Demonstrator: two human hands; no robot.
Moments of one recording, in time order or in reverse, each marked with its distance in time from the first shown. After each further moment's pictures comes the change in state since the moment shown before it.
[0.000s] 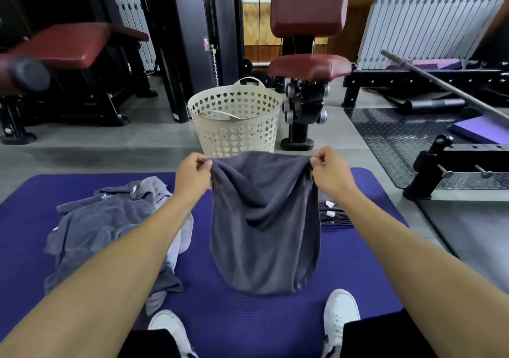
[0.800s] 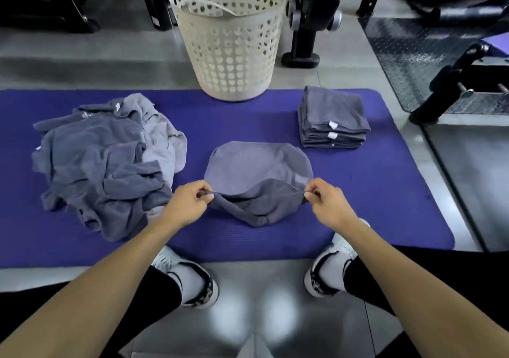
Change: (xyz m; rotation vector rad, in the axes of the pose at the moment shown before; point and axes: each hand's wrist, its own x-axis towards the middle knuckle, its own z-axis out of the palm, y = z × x) left_hand -0.145 -0.178 0.008 0.333 -0.539 -0.050; right_hand -0.149 0.158 0.082 -0.111 -0.405 0.112
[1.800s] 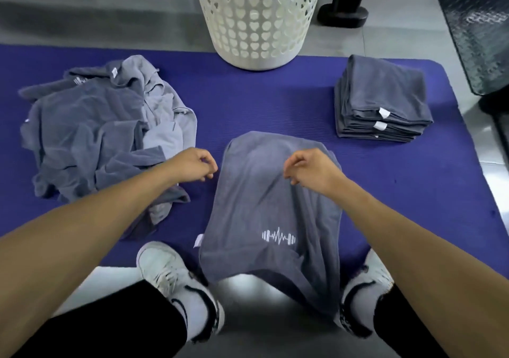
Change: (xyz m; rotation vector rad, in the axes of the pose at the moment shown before) left_hand 0.139 -0.040 -0.023 -0.070 -0.270 -0.317; right_hand 0.141 -0.073 0.054 0.182 -0.259 0.110
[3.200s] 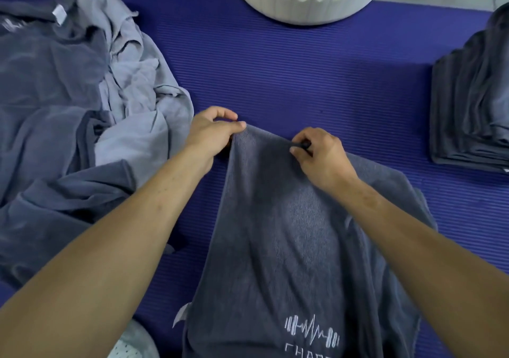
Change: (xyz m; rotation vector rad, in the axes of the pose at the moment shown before) left_hand 0.211 -0.016 0.024 -0.633 0.339 -0.180; right_hand 0.242 0.051 0.073 -0.288 0.091 -0.247
